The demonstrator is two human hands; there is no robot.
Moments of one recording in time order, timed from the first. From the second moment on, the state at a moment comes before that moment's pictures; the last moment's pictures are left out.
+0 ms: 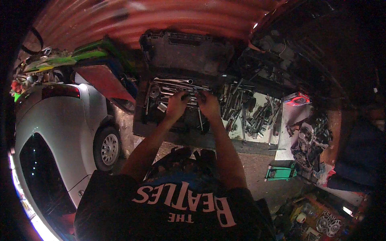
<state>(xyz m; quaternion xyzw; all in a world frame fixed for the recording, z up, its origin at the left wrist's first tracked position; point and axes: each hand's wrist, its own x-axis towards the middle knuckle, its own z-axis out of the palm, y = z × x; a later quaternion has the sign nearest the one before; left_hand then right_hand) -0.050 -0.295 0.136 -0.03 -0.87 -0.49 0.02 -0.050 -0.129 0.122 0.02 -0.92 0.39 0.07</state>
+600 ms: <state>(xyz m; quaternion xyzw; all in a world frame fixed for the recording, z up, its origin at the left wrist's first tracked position) -0.064 -0.302 0.126 -0.10 -0.89 -0.45 0.01 -0.041 -0.128 0.118 0.00 -0.86 0.50 0.02</state>
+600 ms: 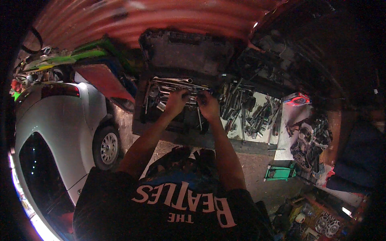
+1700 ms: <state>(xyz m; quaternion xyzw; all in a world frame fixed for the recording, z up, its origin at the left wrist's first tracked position) -0.064 -0.303 0.119 -0.05 -0.88 -0.47 -0.02 -0.043 -0.134 0.120 -0.01 -0.88 0.48 0.00</state>
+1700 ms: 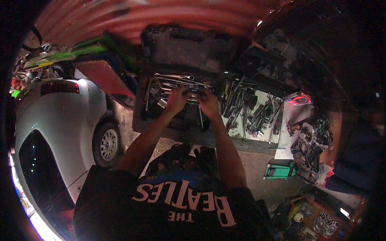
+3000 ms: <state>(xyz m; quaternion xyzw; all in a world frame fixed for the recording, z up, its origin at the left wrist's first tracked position) -0.071 -0.362 -0.061 0.16 -0.93 -0.23 -0.23 0.020 0.004 -0.055 -0.02 -0.97 0.21 -0.16</state>
